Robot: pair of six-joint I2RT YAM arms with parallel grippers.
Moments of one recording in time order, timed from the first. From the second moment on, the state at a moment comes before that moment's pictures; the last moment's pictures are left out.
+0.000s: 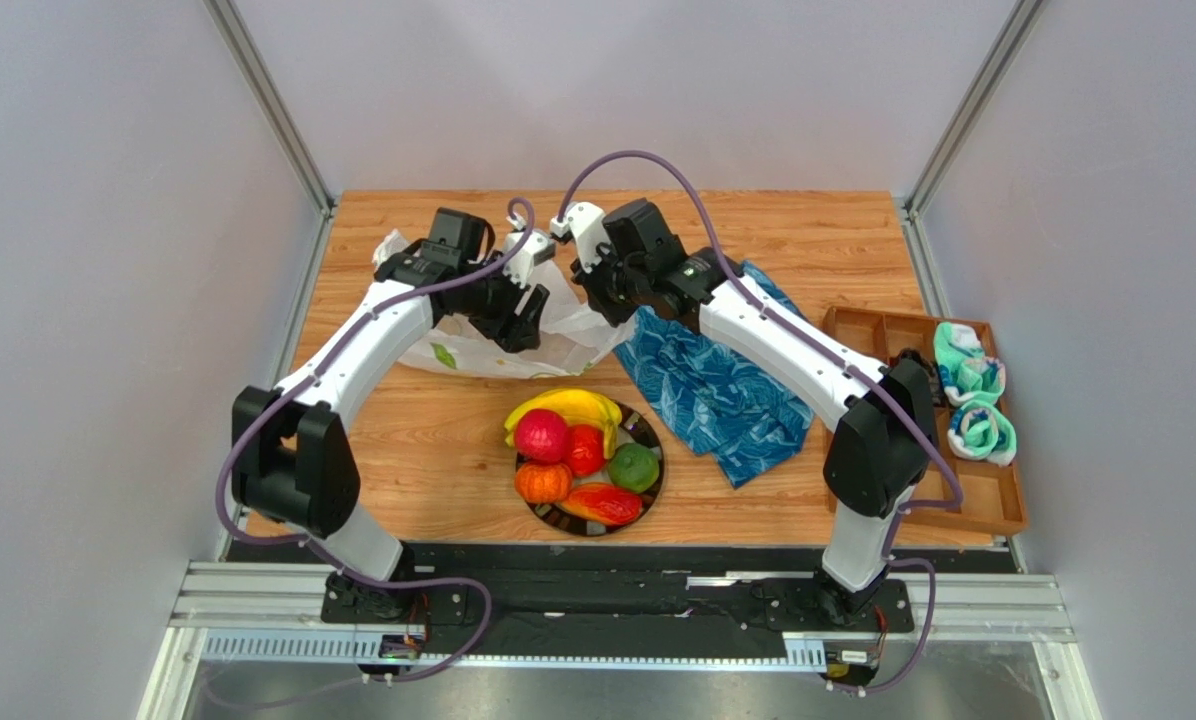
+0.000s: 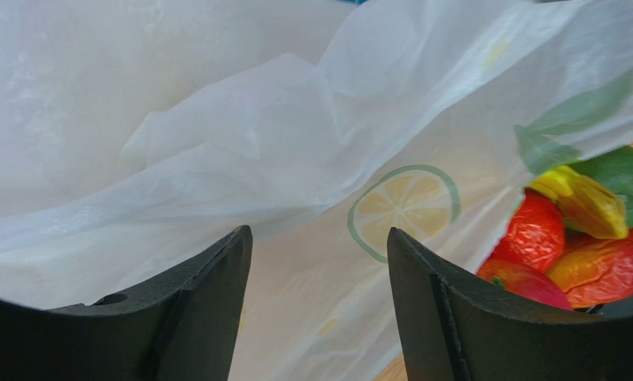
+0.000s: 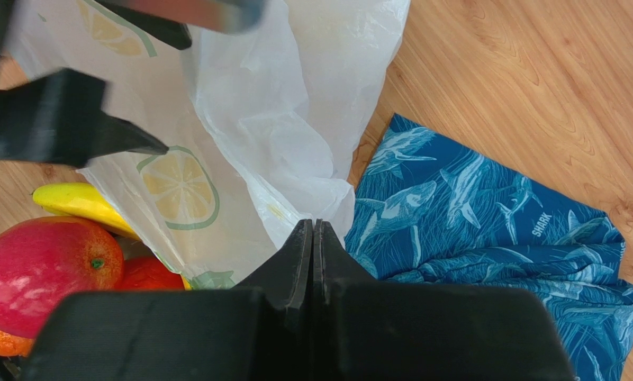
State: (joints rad) left arm -0.31 1.58 1.35 -0.70 0.43 0.34; right arm 0.71 1.81 1.69 -0.56 -0.10 -0.18
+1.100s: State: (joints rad) left arm -0.07 1.22 1.14 -1.01 0.44 0.48; right arm 0.86 1.76 1.71 -0.55 -0.08 -0.21
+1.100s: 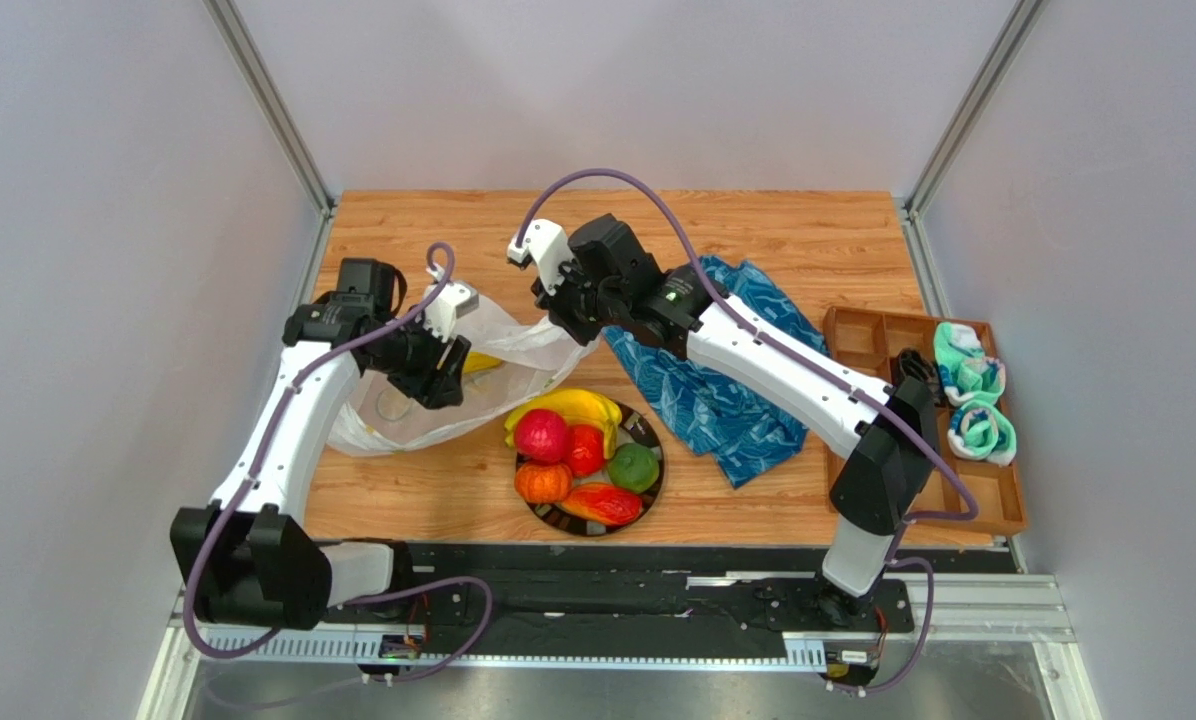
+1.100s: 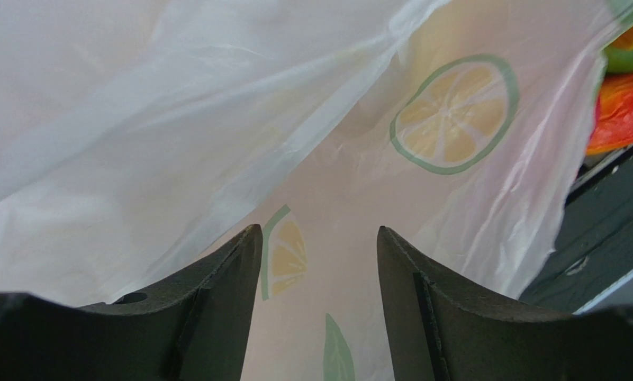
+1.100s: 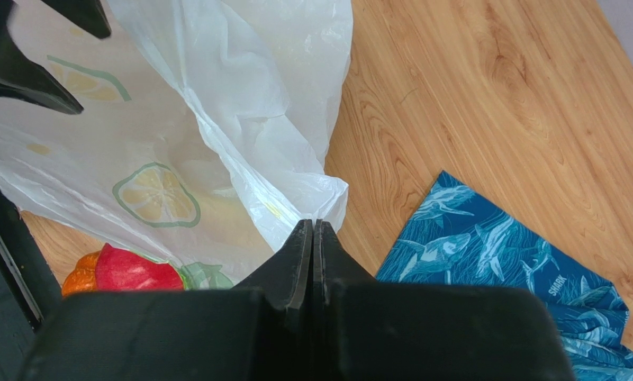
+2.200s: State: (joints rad) left arm -0.13 1.79 1.32 -0.57 0.36 0.55; right arm 0.90 1.70 1.63 -0.58 -0.03 -0.26
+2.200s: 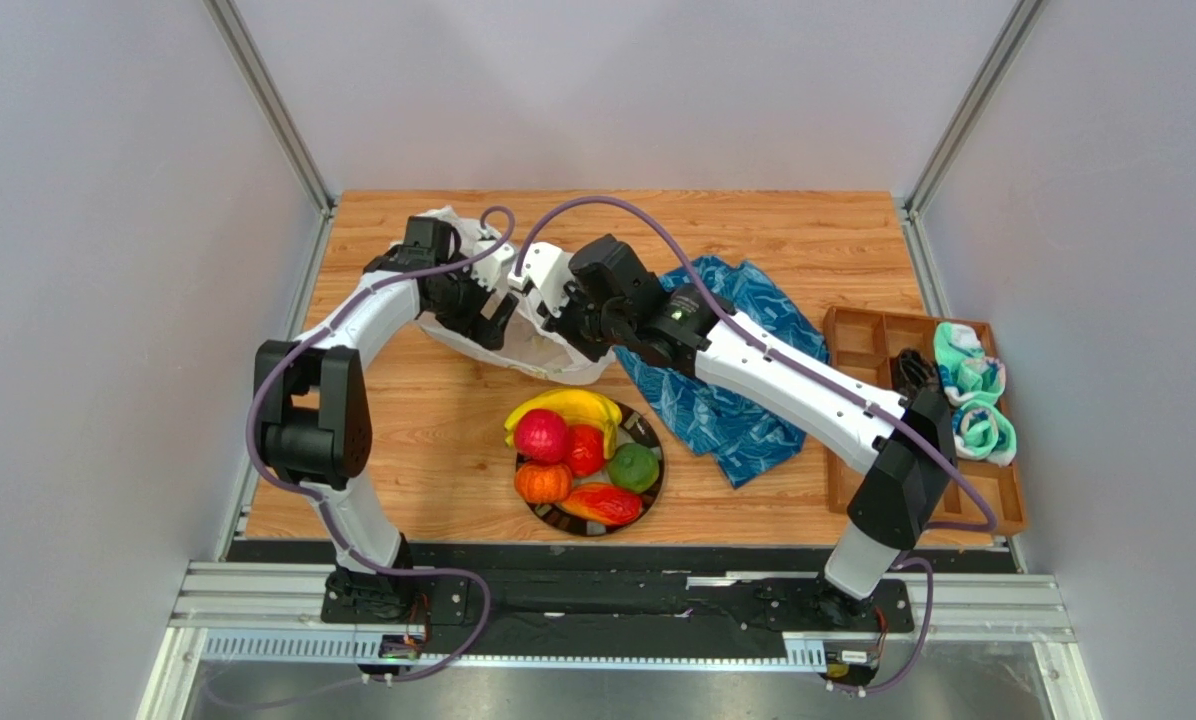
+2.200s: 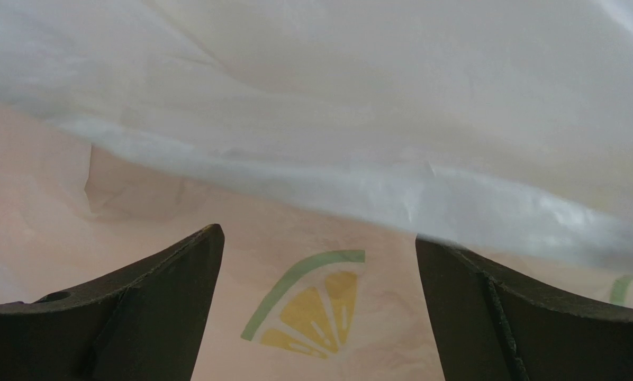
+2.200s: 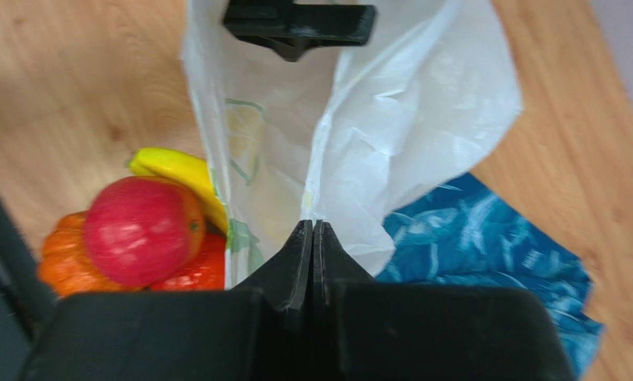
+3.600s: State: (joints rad) left arm -0.08 1.61 1.22 -0.77 0.41 0.18; right arm 0.84 2.10 1.90 -0.78 -0.24 -0.74
